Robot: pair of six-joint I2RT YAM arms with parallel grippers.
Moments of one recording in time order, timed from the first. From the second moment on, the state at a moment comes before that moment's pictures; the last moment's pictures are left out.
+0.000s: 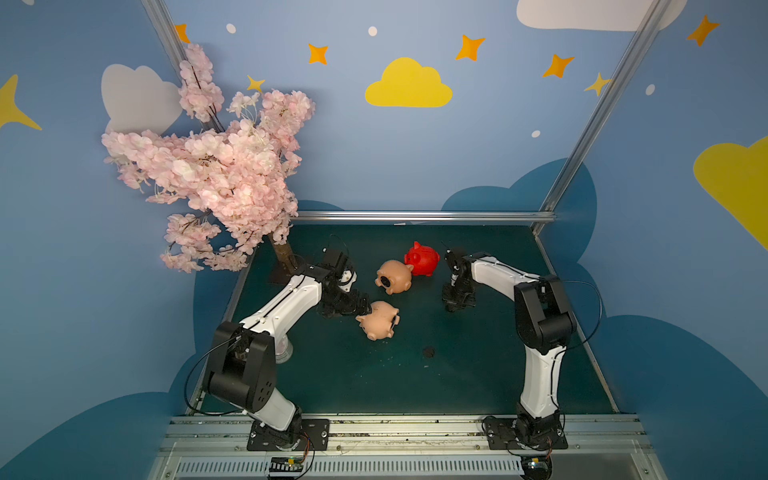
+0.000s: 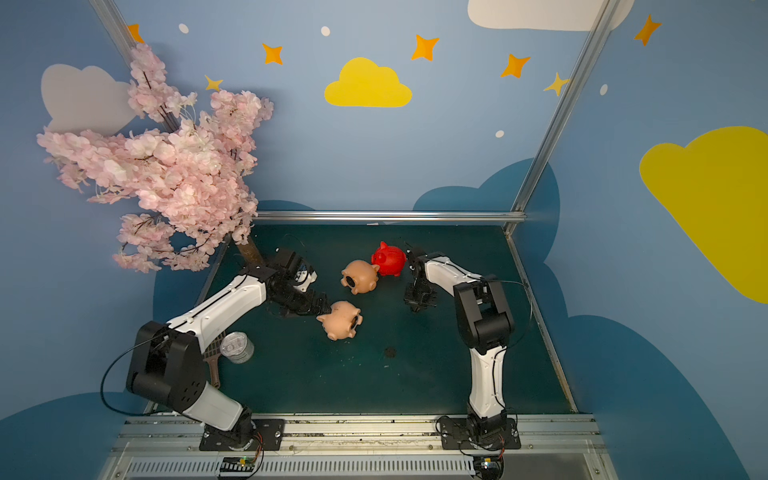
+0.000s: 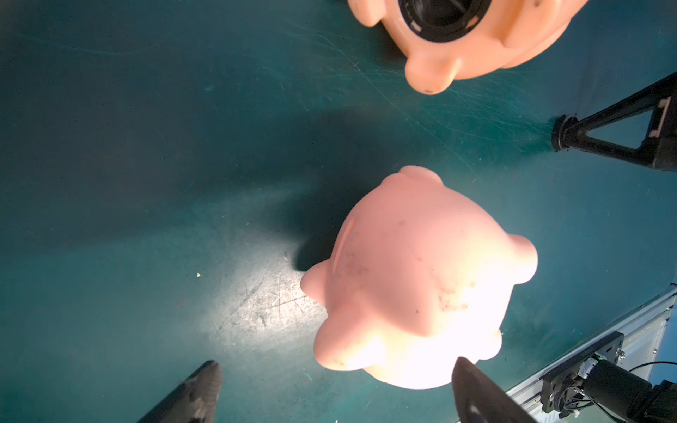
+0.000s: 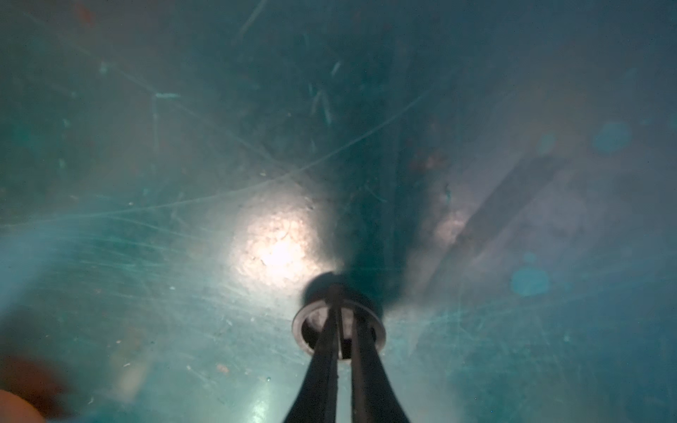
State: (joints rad) left arm -0.31 1.58 1.17 -0.88 0.31 -0.26; right arm 0.41 2.05 1.47 -0.92 -0.09 0.52
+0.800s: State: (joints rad) left arm -0.31 1.58 1.17 -0.89 0.32 -0.25; right arm 0.41 2.10 1.55 -1.00 -0.08 0.48
